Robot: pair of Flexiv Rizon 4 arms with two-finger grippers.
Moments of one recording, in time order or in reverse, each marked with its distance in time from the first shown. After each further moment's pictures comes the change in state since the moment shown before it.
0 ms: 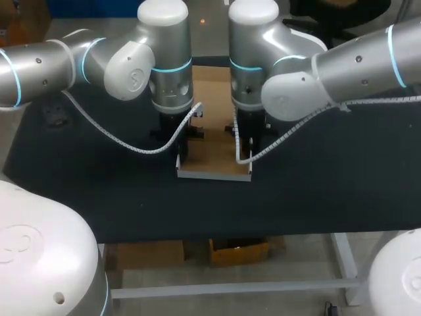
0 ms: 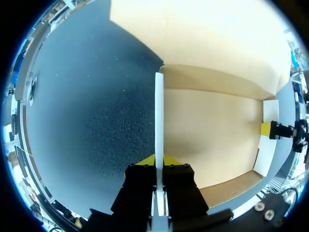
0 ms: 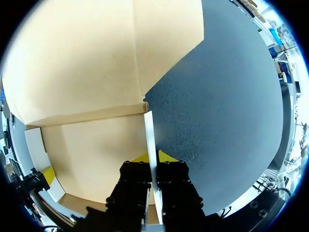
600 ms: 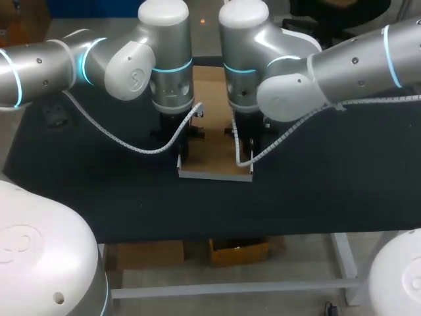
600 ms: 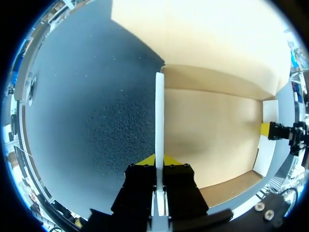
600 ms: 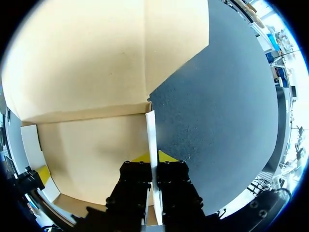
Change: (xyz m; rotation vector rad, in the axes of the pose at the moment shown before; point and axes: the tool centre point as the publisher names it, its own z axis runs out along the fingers) left arm 0.002 0.000 0.000 0.000 0.001 0.001; right arm -0.006 0.000 0.000 -0.022 -0.059 -0.027
